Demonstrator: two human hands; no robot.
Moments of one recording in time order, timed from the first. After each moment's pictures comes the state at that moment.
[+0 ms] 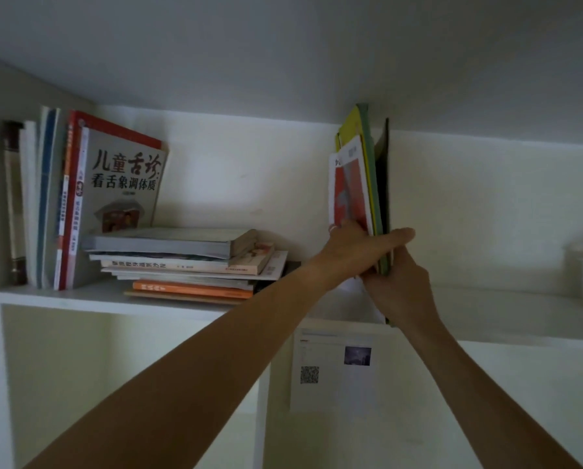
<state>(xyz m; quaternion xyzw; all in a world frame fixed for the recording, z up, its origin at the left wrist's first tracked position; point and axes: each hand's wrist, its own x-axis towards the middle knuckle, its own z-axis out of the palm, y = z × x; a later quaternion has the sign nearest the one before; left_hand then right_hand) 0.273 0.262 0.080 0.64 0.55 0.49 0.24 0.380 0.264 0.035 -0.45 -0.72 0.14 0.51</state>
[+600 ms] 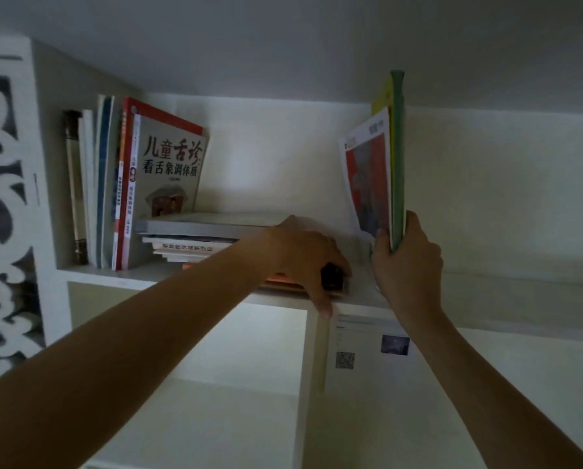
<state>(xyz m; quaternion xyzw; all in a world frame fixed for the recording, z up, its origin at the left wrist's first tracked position) 0.148 0.207 0.088 0.78 0.61 -0.09 -0.09 0.318 0.252 0.029 -0.41 -0.68 0.02 0.61</state>
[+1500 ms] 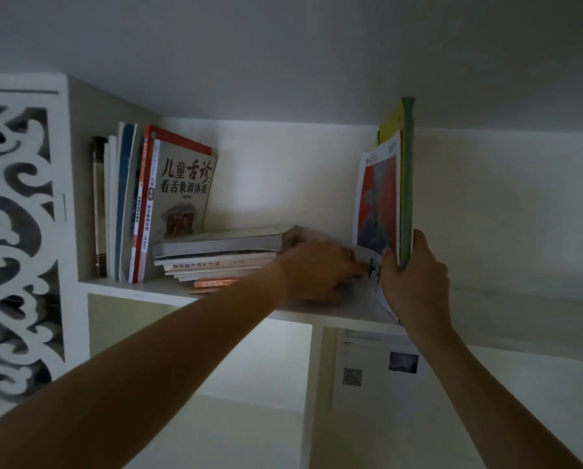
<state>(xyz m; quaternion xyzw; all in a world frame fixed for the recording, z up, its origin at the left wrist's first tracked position) 0.151 0.220 0.063 0.80 0.52 0.01 -0.31 0.327 0.249 0.030 -0.38 -0.70 0.05 0.60</state>
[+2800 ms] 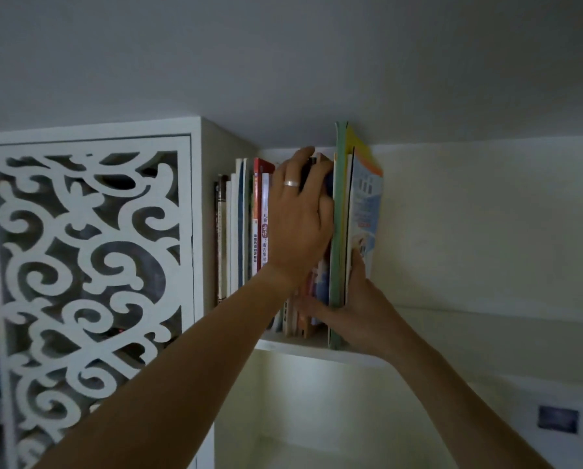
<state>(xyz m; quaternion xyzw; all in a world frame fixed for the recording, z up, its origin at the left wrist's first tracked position) -0.051 0.157 0.125 0.56 0.43 0.55 -0.45 0.079 0.190 0.033 -0.19 -0.84 0.31 0.40</state>
